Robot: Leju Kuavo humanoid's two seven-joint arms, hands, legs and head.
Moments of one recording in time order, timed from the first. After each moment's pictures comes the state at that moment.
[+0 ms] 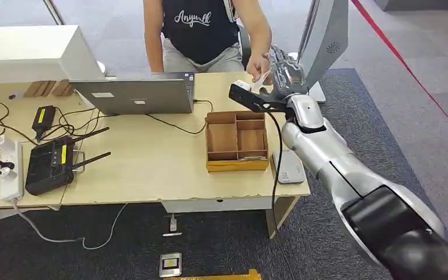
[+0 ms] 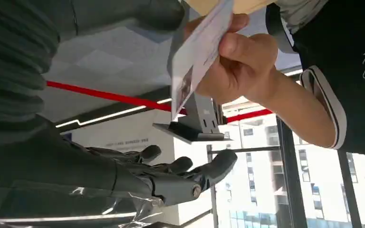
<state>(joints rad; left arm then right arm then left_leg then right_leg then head) -0.14 0.05 -1.16 -0.22 0.51 0.49 0.18 -1.07 -0.09 0.72 -0.51 0.83 -0.40 0.21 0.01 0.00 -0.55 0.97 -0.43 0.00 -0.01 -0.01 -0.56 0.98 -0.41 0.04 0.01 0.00</state>
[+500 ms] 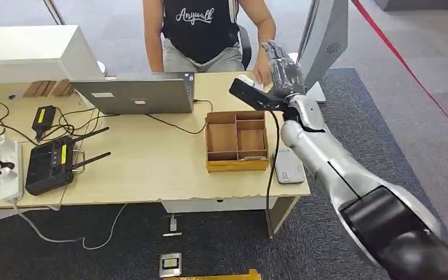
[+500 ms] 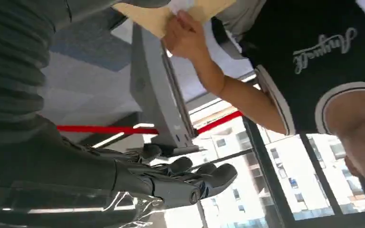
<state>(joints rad) -0.13 0.05 -1.16 -0.22 0.56 0.51 0.18 -1.06 -0.07 0.69 -0.51 0.58 -0.48 0.00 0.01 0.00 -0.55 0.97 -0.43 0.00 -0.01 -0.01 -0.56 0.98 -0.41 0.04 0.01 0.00</state>
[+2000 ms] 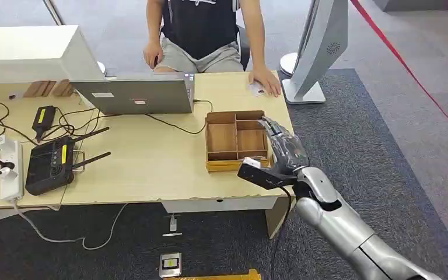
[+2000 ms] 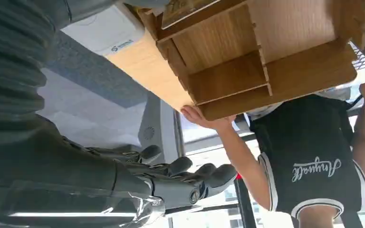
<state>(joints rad) -0.12 0.06 -1.16 -0.22 0.57 0.51 0.16 -0.50 -0.33 0.67 -1.20 0.74 -0.27 0.17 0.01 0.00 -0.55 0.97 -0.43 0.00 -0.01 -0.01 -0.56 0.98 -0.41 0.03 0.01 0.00</state>
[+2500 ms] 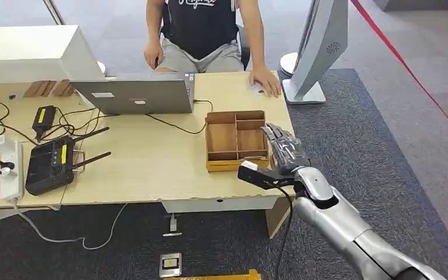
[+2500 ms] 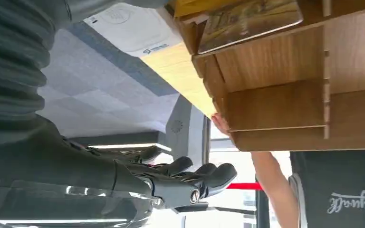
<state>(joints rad) -0.12 0.06 -1.16 -0.22 0.56 0.50 0.15 -0.55 -0.32 0.71 -1.06 0.88 -0.24 0.25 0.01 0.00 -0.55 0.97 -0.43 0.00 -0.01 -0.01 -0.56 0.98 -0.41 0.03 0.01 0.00</state>
